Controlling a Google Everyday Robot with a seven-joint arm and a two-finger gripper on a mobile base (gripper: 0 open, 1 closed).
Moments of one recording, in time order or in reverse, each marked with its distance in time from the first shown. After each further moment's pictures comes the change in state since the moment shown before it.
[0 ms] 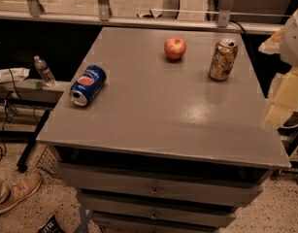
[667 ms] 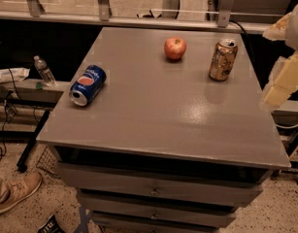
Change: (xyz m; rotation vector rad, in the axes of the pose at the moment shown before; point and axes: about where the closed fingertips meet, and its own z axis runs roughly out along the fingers) arm 0.001 -0.038 -0.002 0.055 -0.089 0.034
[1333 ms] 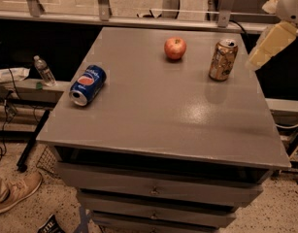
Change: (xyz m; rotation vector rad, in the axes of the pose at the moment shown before) arm -0.005 -0.110 0.024 0.128 -0.107 0.084
